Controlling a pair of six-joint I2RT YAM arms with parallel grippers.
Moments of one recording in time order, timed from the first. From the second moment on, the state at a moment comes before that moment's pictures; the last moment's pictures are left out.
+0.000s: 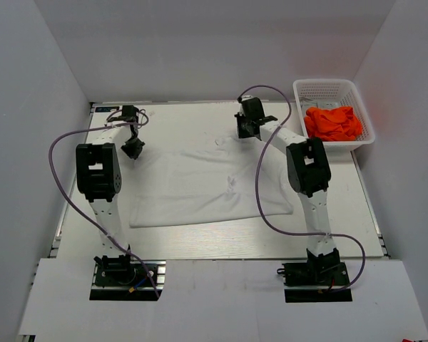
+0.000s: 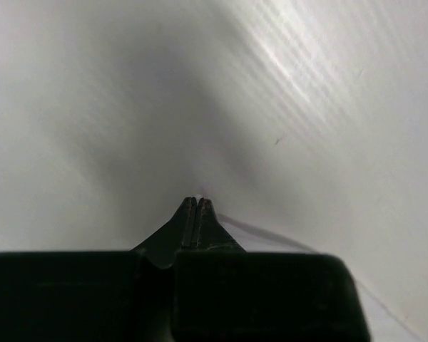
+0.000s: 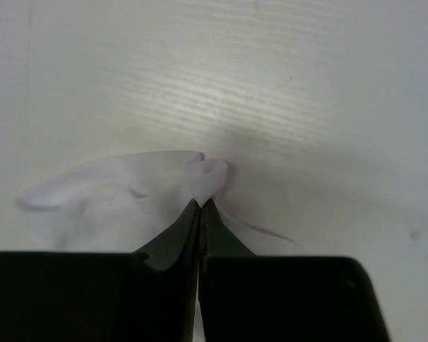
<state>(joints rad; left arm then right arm) 0.00 2.15 1.65 -0.73 -0.33 -0.78 0.41 2.38 1.92 -0.29 0.03 0.13</state>
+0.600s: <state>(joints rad) -0.02 1.61 1.17 -0.52 -0.29 -0.71 0.43 1.49 1.03 -0.04 0.04 0.14</state>
